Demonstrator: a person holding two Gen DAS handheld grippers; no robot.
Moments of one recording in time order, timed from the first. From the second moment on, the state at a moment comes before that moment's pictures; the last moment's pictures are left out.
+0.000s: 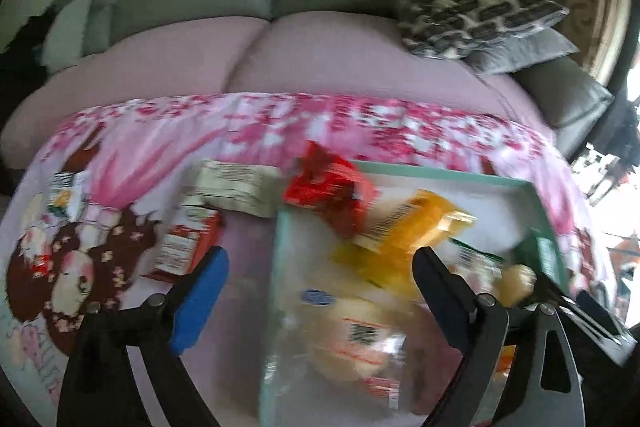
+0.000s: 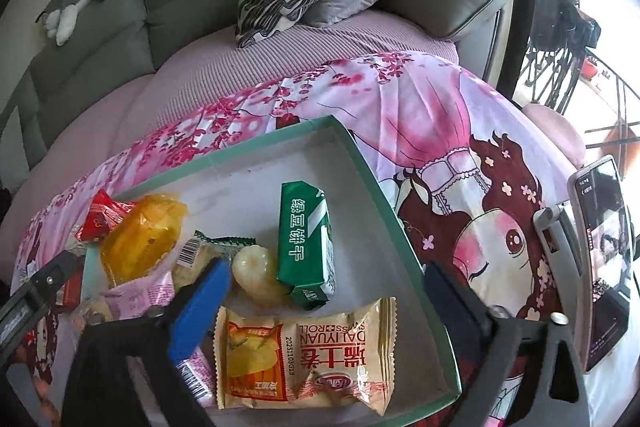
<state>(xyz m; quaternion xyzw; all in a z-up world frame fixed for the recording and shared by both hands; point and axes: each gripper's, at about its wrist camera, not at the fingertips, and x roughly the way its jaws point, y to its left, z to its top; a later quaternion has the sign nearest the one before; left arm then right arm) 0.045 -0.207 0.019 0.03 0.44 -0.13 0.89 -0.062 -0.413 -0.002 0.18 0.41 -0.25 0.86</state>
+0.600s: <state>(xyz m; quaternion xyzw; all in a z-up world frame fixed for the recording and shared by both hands) 0.063 -0.160 0.017 0.02 0.43 -0.05 0.90 -0.071 -0.400 0.028 0.20 0.41 -0.26 0.85</state>
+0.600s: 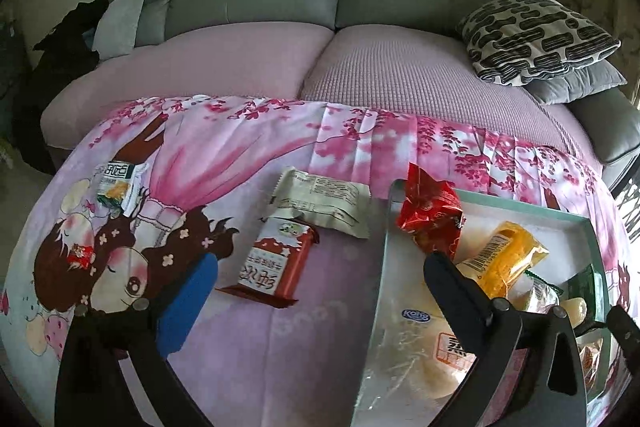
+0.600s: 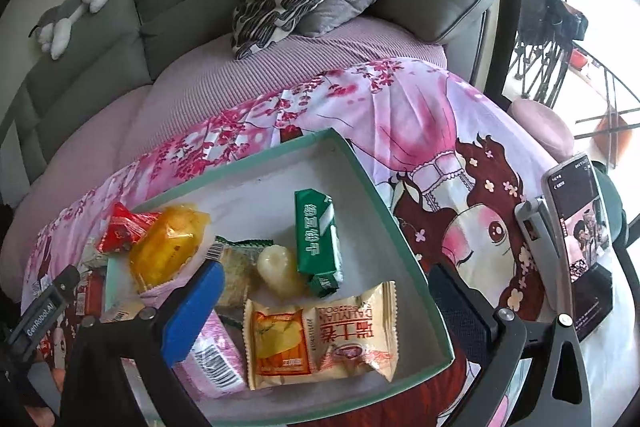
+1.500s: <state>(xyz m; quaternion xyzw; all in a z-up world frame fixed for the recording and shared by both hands) 0.077 -0.067 0.036 0.04 0.41 0.04 0.91 -0.019 -0.307 0.037 0.17 0.42 -0.18 0.87</state>
